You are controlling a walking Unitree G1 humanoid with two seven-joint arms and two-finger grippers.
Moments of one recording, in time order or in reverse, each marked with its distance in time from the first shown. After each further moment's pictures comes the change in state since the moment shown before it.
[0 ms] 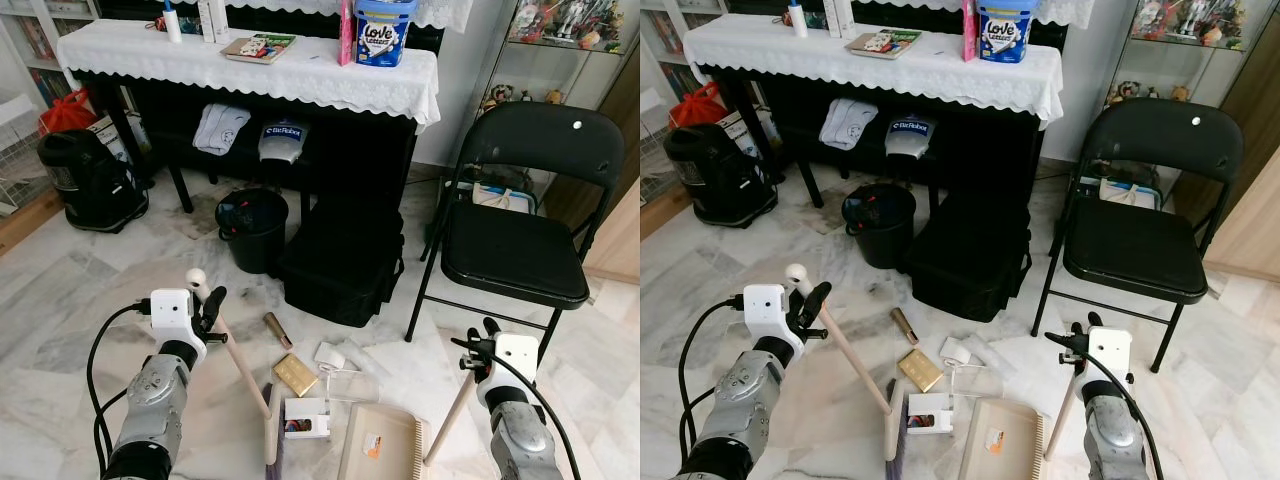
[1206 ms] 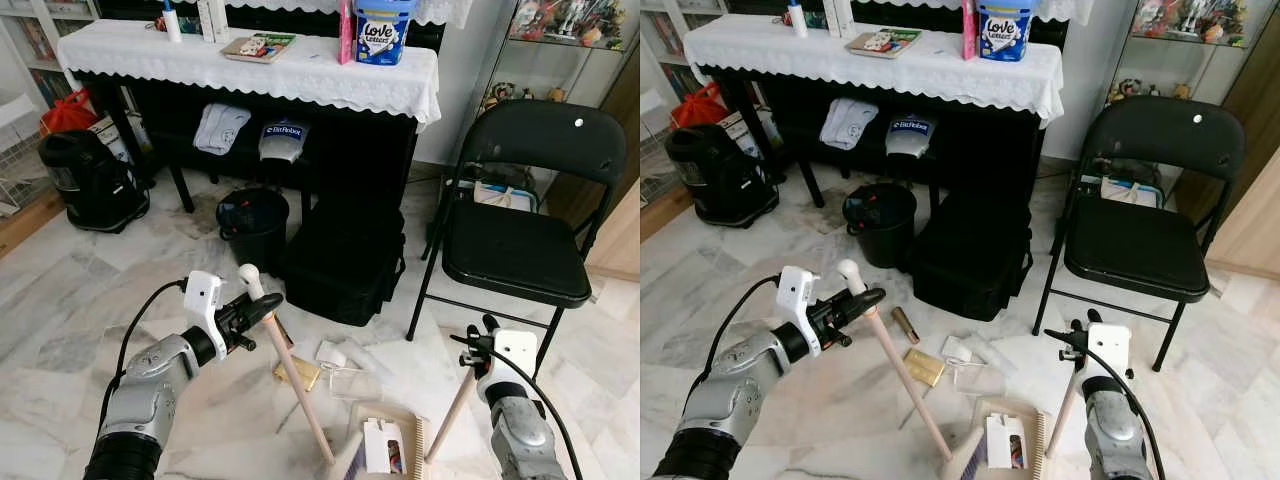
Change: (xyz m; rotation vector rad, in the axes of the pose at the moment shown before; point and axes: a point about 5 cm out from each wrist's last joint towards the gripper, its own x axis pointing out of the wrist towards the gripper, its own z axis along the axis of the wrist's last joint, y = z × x) left arm 0.001 -0.040 0.033 -0.082 0.087 -0.502; right arm 0.010 0.001 0.008 -0.014 -0.009 0.021
